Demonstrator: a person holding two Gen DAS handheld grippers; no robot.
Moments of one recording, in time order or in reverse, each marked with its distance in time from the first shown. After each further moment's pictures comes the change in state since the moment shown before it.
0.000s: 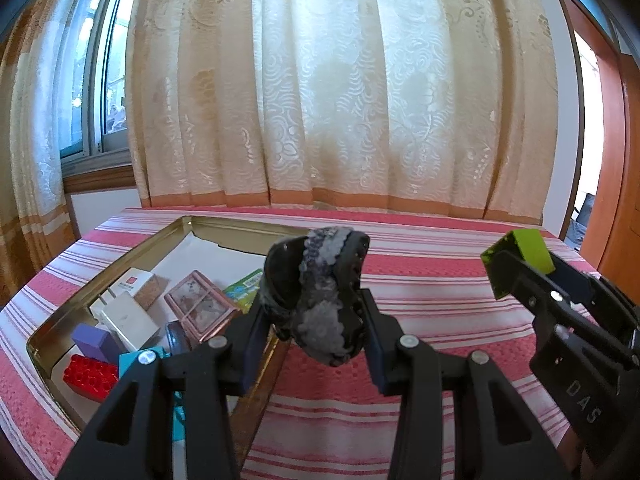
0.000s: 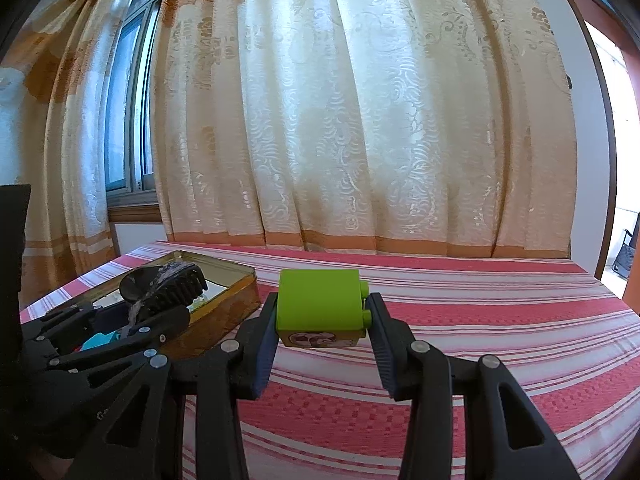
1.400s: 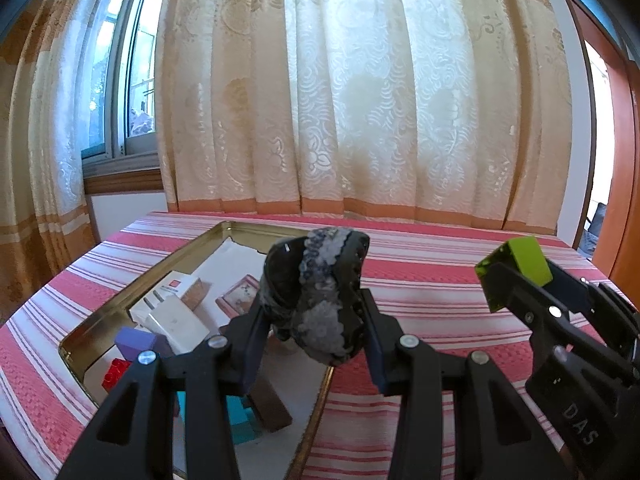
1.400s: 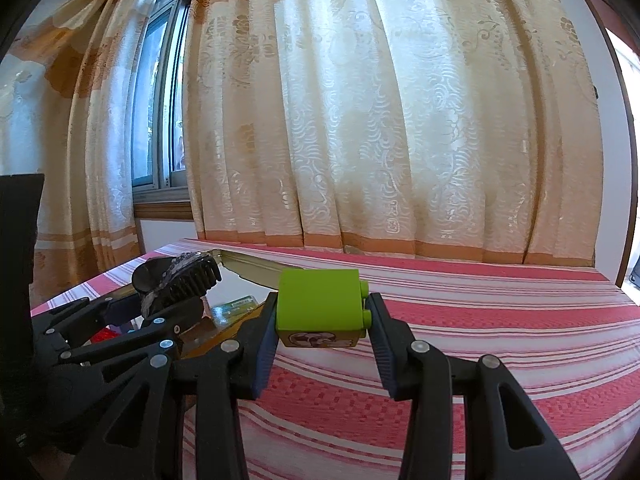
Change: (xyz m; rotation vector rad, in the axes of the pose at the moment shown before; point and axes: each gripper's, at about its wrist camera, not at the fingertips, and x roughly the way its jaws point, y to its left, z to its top) left arm -0.011 0.036 -0.002 -0.022 -0.037 0.051; right arm 0.001 0.040 -0.002 -0.030 -0.013 0.085
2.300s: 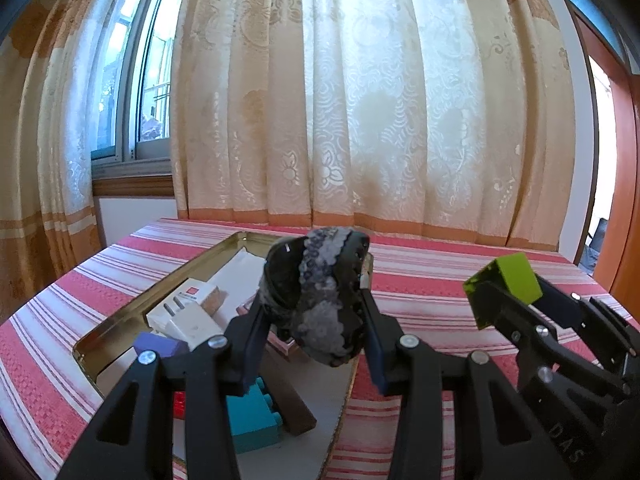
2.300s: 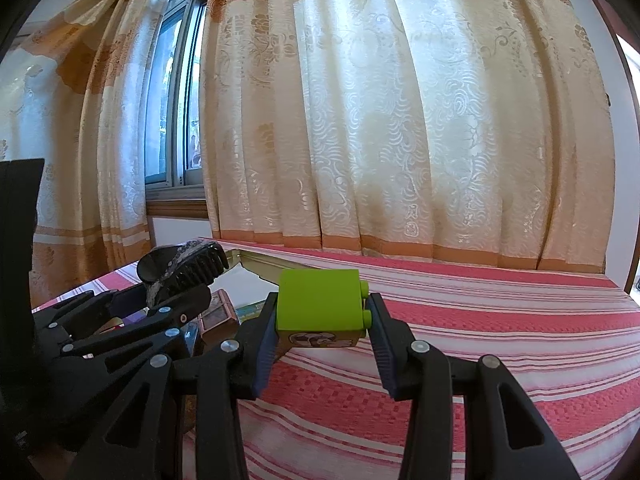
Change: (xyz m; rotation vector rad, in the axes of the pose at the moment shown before) left arm -0.009 0.021 0.000 -0.034 -0.055 0.004; right arm 0.001 0.021 0.000 -0.020 -0.007 0.034
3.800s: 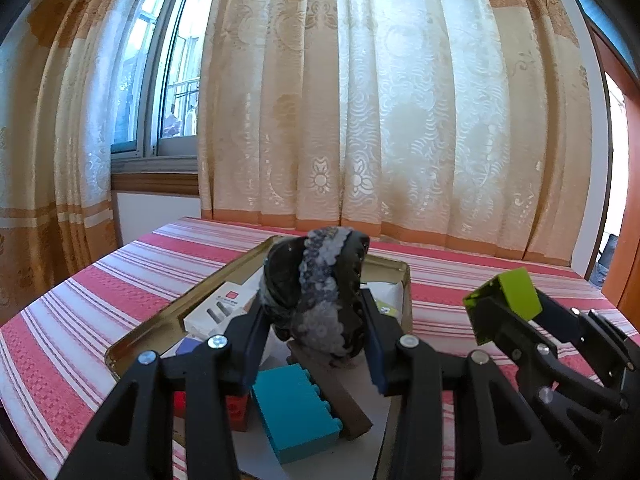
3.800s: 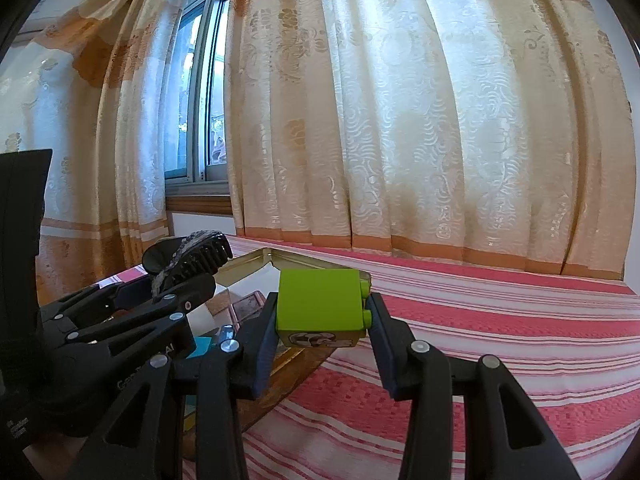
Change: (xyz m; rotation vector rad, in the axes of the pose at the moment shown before) left arm -0.001 0.031 0.003 -0.046 -0.019 0.045; right arm 0.013 0.033 0.004 -0.026 0.006 0.066
